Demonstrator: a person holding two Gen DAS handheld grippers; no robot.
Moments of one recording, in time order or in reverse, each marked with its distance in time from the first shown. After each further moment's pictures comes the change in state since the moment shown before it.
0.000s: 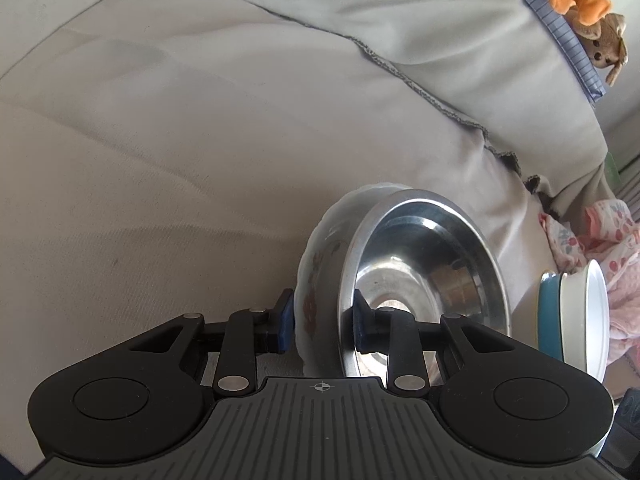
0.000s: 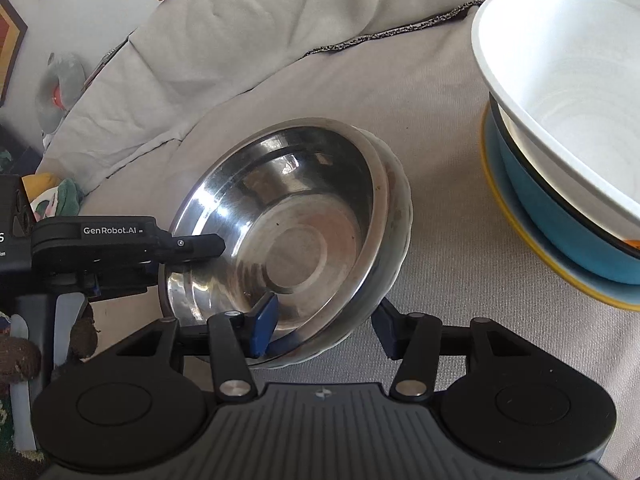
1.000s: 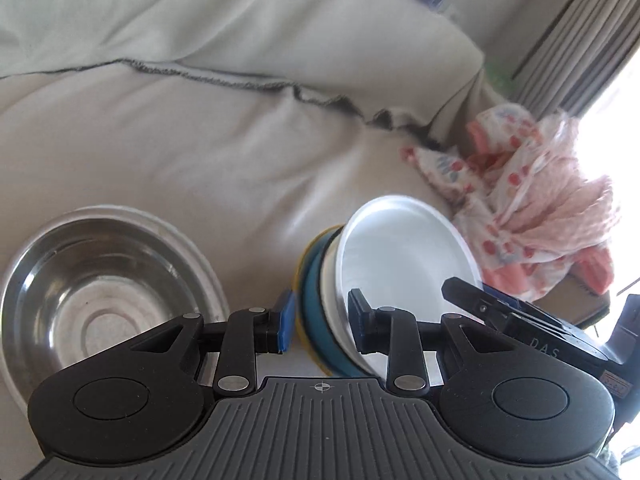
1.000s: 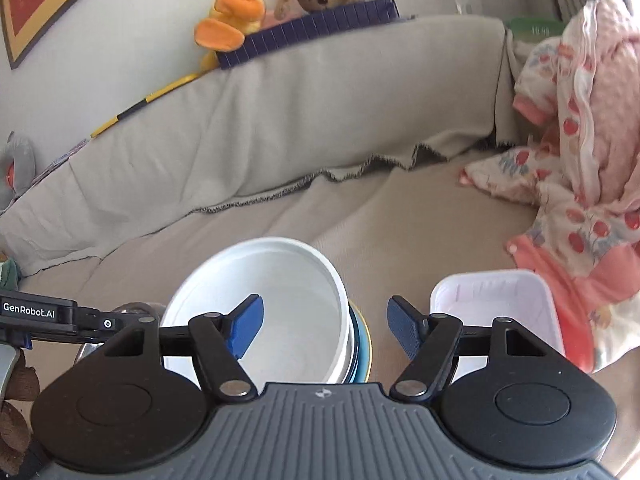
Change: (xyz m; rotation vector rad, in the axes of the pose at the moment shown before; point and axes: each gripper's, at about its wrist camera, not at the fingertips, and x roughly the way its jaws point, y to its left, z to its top) left arm 0.023 -0.202 -0.029 0.326 0.056 -0.130; right arm -0.143 -0.124 0.053 -0.017 -0.304 -0.230
